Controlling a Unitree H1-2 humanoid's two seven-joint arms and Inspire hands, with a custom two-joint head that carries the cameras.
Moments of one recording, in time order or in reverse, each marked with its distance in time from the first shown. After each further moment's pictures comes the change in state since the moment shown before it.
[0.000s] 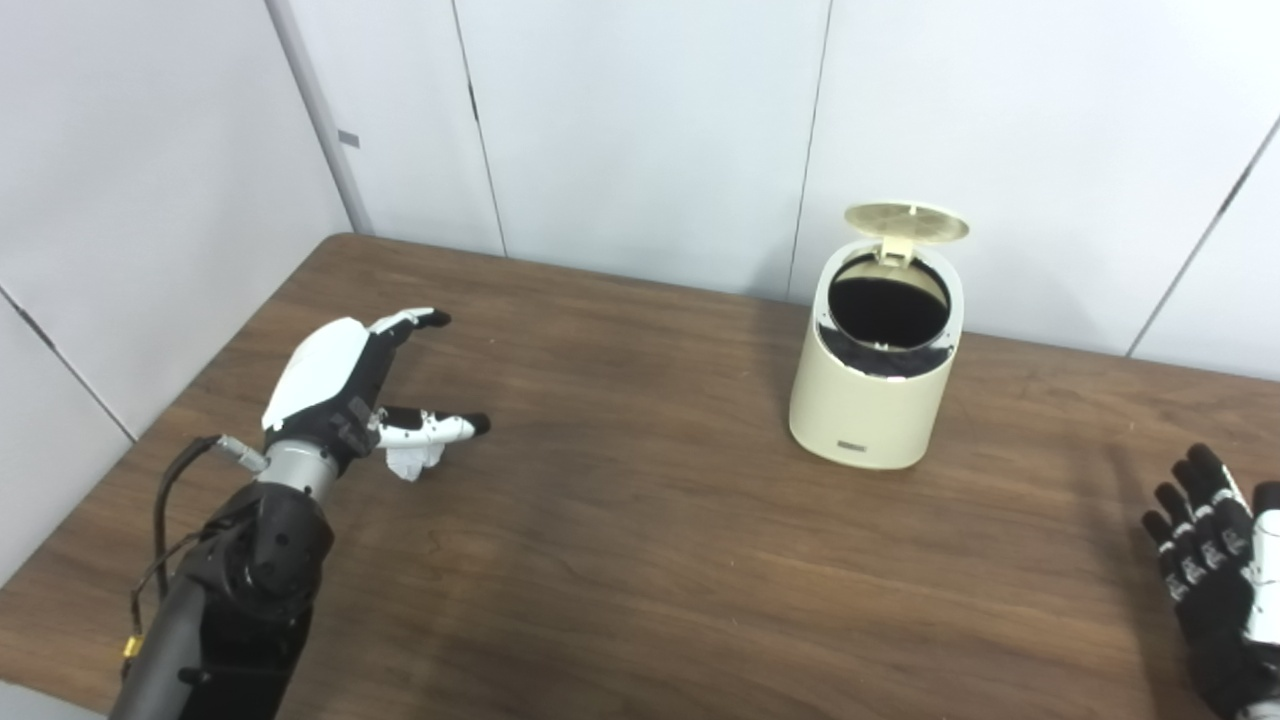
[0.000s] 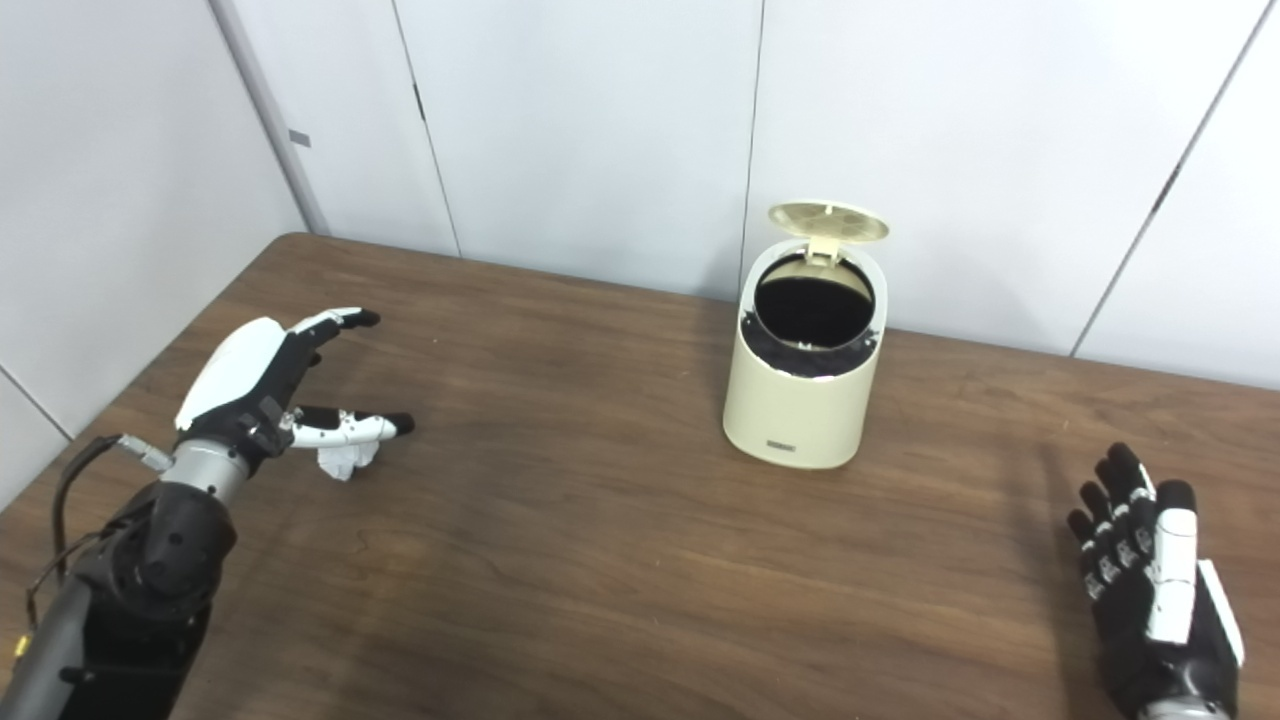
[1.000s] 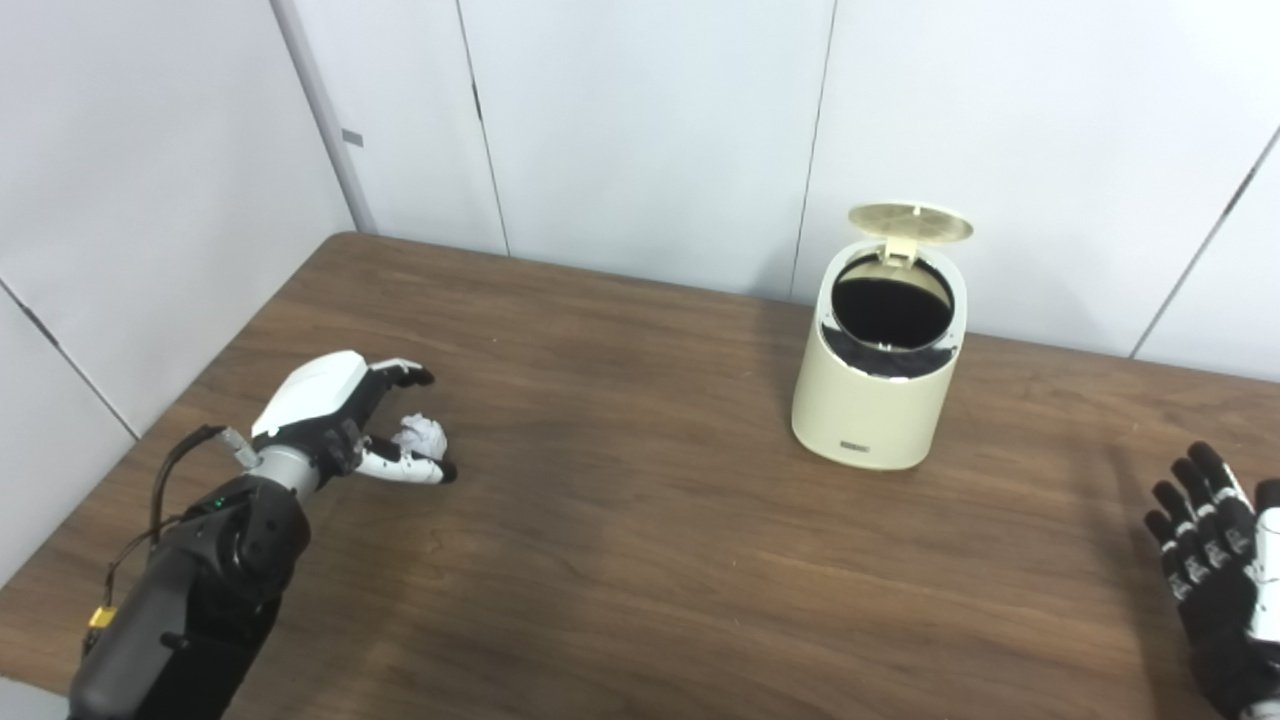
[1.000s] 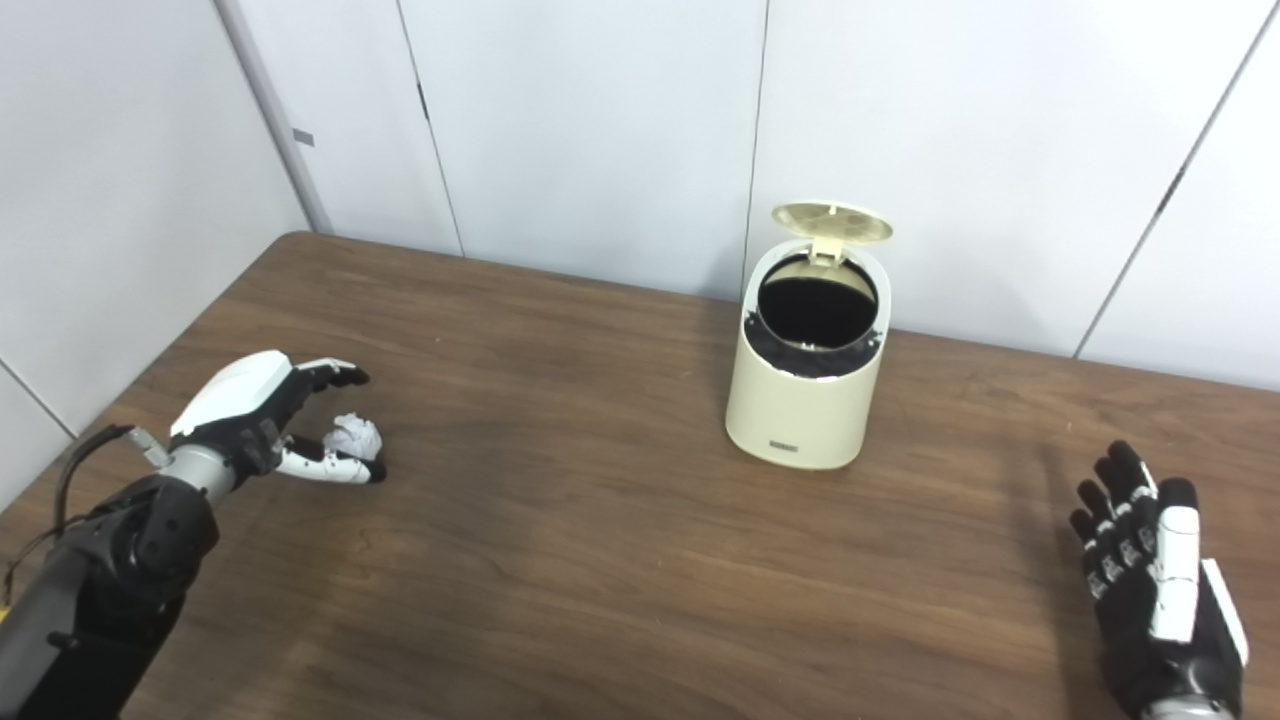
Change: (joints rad) left arm -0.007 0.135 -0.085 0.158 0.058 -0.005 -0.130; right arm -0.005 0.001 -0.005 -0.009 0.004 0.017 -0.002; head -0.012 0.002
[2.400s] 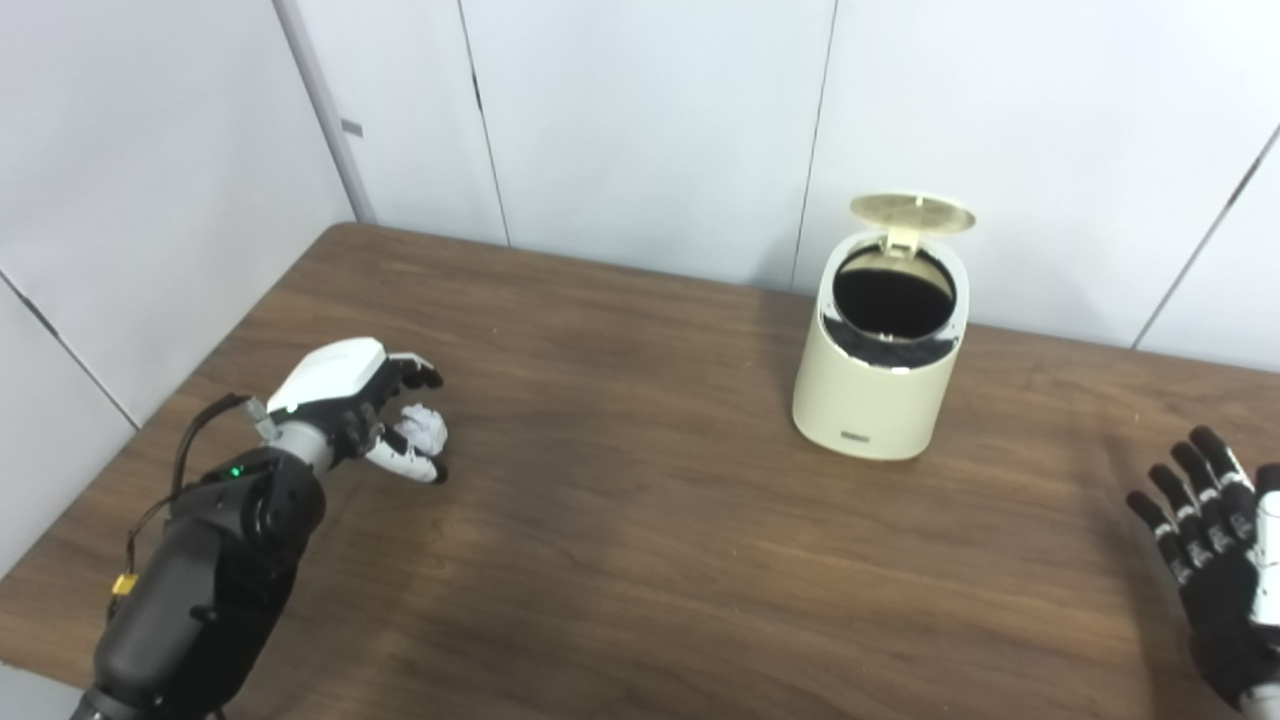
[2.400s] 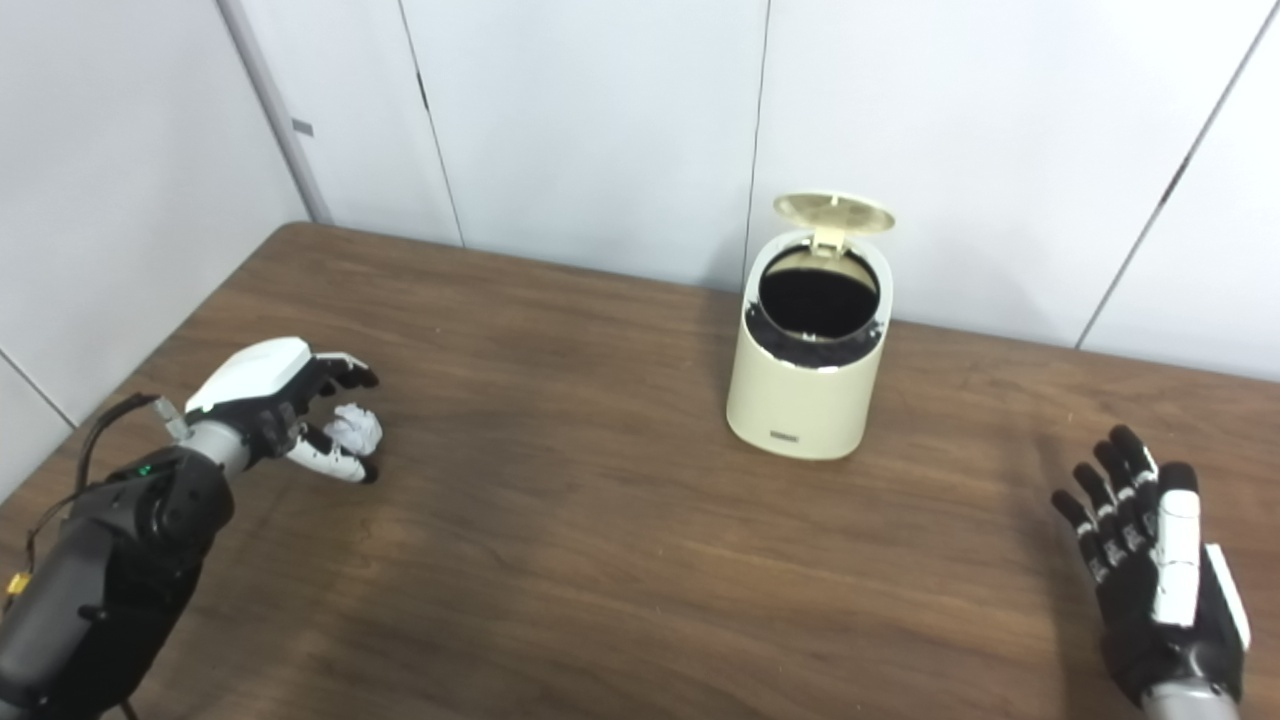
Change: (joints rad) left arm -0.042 -0.026 0.005 -0.028 0.122 0.005 -0.137; right arm -0.008 0.005 -0.006 0.001 0.013 0.002 -0.007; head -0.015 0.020
